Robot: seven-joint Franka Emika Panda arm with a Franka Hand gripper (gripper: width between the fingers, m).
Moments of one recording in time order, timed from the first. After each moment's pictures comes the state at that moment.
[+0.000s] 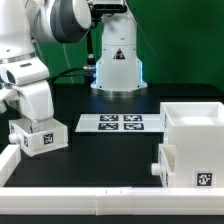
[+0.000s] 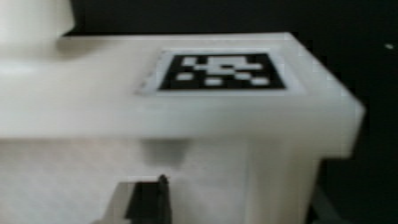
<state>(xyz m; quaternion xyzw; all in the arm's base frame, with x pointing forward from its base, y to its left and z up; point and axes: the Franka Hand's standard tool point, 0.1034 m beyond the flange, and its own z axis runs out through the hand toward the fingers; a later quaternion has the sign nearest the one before) 0.393 -0.211 0.009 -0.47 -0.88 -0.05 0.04</state>
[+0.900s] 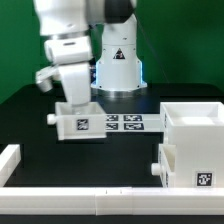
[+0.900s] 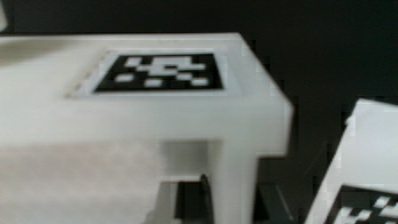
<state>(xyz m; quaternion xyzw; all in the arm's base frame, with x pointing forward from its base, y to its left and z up) 0.444 -0.092 0.063 -0.66 -0.75 -0.03 0.02</state>
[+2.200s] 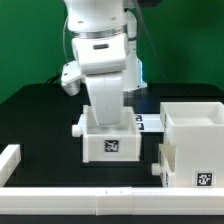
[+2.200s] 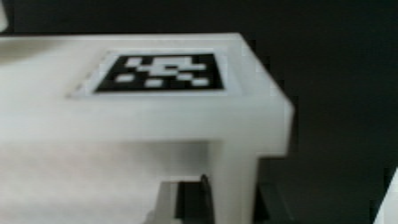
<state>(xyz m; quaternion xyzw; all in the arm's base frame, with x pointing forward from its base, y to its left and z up) 0.537 -0.038 0.080 -0.69 -0.72 0.02 0.09</state>
